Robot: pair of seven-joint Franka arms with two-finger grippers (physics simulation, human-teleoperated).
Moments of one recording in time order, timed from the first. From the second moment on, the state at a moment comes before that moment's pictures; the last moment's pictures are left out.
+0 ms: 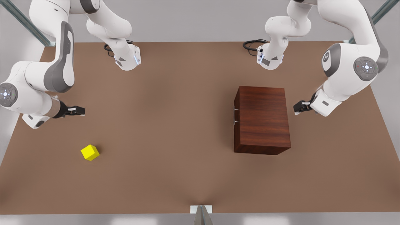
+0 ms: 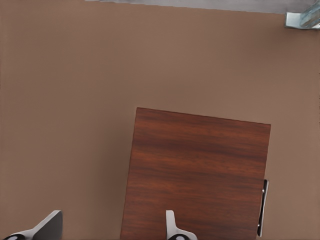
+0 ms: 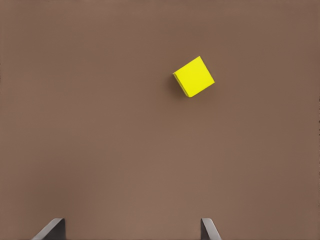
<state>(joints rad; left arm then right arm) -0.07 0.10 -0.04 -1.58 -0.01 1.69 -0.16 -0.11 0.20 0.05 -1.53 -0.03 1.55 -0.15</state>
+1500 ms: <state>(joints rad) -0.78 0.59 -0.05 -1.36 0.38 1.56 -0.89 -0.19 0.33 0.04 -1.87 0.11 2.18 0.65</state>
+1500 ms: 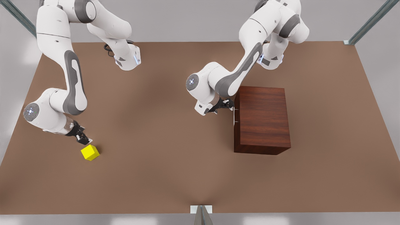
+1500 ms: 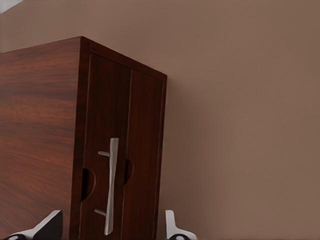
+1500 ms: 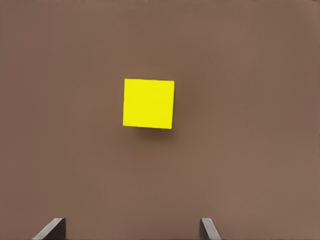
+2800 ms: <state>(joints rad) -0.76 0.62 -0.06 -1.52 0.39 1.64 -0.79 -0.21 0.58 0.04 -1.81 -0.07 2.52 0.97</state>
